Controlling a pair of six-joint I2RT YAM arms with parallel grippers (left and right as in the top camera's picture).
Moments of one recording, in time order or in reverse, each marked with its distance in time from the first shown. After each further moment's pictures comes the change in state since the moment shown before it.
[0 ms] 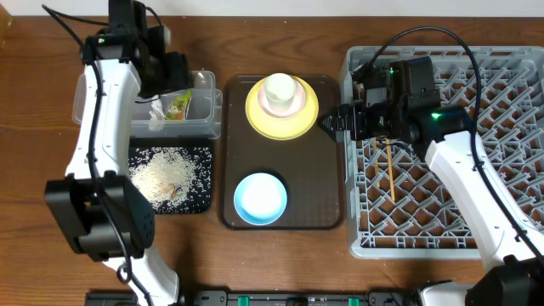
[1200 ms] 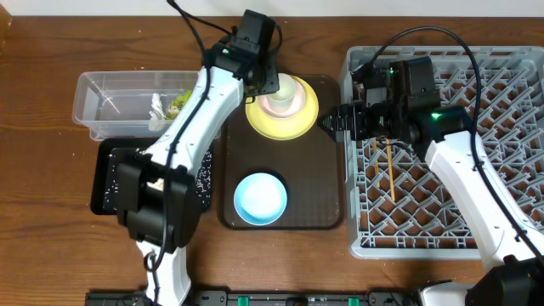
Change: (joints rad) left arm -0.431 0.132 -0.001 0.209 -0.329 -0.321; right arm 0.000 0.000 0.000 0.000 0.000 0.000
